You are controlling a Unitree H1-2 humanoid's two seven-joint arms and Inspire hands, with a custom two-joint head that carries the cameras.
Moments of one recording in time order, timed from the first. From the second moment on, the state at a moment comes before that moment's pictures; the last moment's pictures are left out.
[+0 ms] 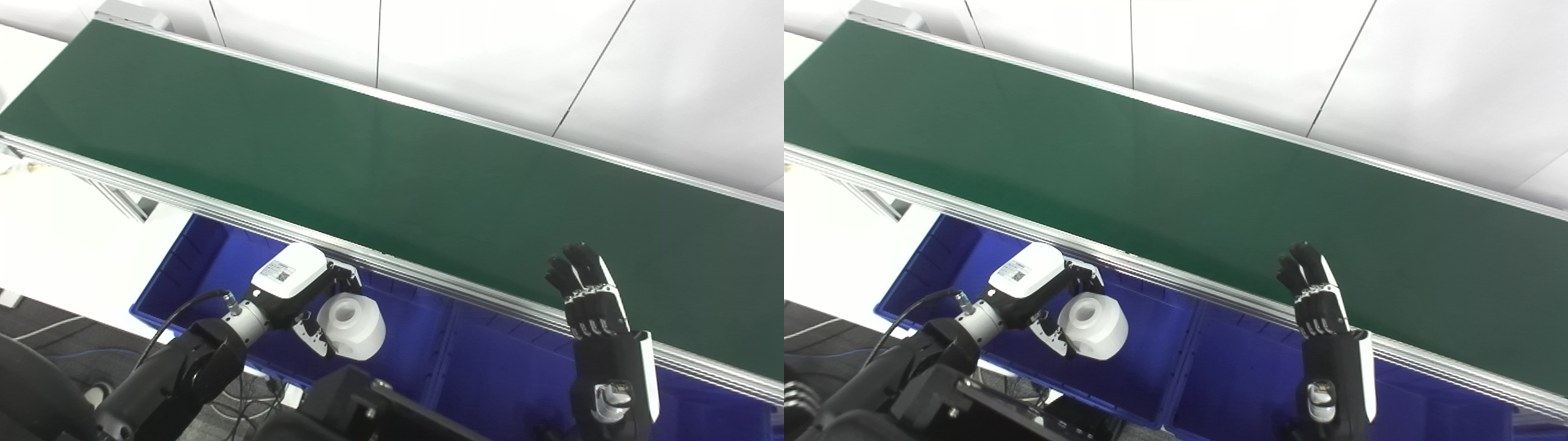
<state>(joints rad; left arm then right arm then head) 0.44 0.34 -0.15 -0.12 0.88 -0.25 0.04 0.33 -0.11 0.33 -0.33 0.09 -0.27 0.19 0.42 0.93</state>
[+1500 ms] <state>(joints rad) 0.54 0.39 -0.09 -0.51 0.50 -0.27 -0.09 0.33 -0.09 0.34 -0.29 0.07 -0.27 0.21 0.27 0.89</state>
